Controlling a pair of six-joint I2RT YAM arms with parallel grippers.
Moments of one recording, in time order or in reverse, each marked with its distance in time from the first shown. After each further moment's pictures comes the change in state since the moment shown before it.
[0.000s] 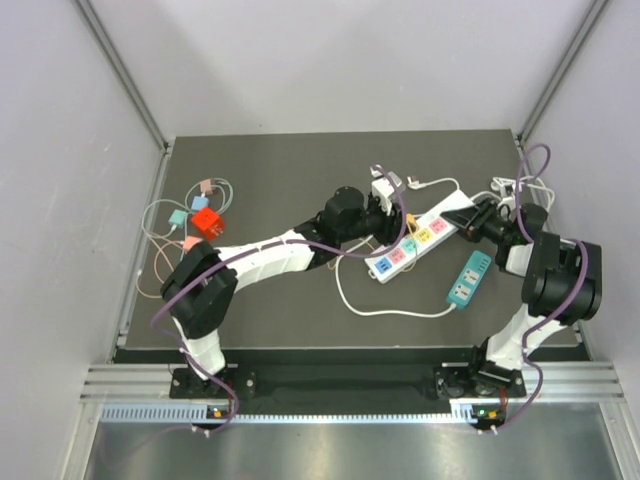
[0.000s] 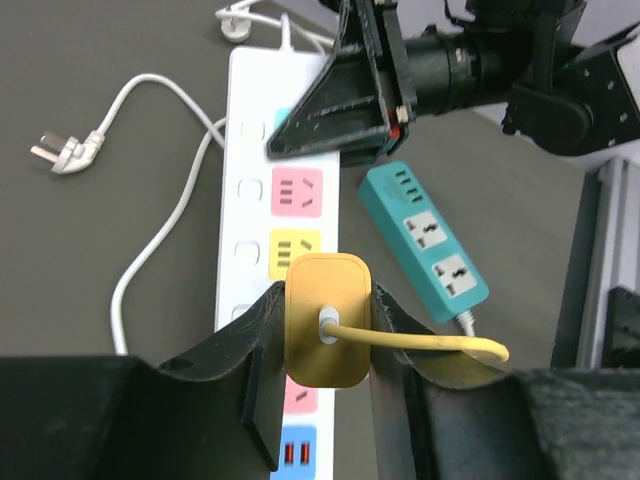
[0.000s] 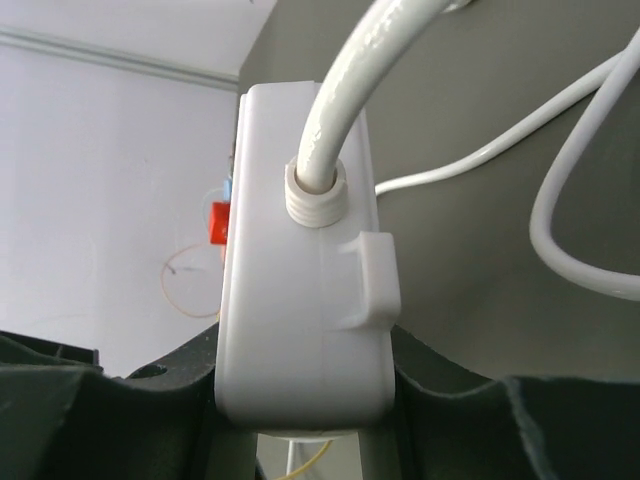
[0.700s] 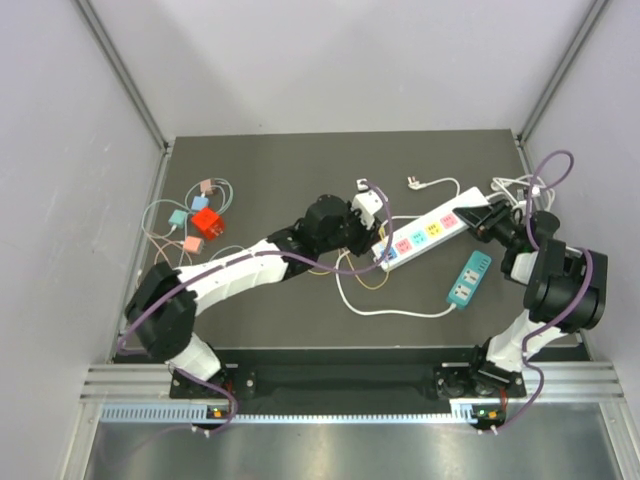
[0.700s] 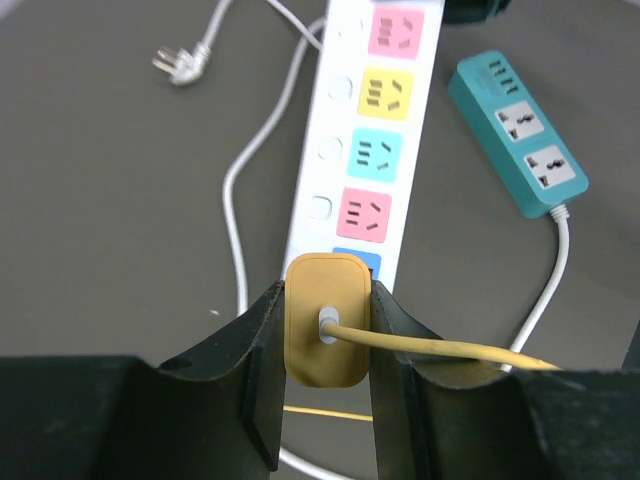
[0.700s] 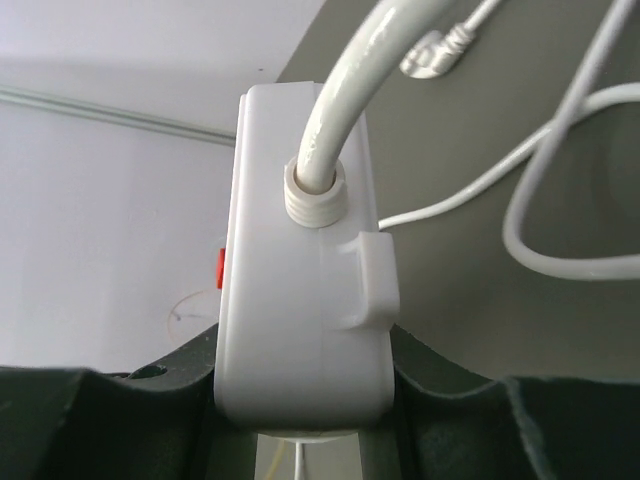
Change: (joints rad) left arm -0.002 -0.209 -0.130 -0.282 -0.148 0.245; right arm -0.069 -0.029 -0.076 0.232 0.036 0.157
